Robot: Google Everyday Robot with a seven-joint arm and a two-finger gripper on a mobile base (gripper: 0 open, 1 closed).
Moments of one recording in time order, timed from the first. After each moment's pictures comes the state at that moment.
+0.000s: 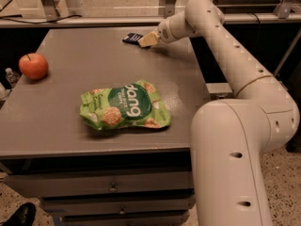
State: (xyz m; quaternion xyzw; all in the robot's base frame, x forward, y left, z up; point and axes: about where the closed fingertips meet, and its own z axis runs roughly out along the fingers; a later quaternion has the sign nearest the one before) arm 0.884 -0.015 0.834 -0.38 0.79 0.19 0.45
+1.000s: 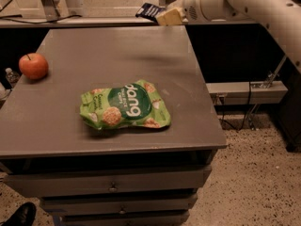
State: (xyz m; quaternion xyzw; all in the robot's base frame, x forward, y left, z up) arm 0.769 -0.070 0.982 -0.39 0.74 0.11 0.55
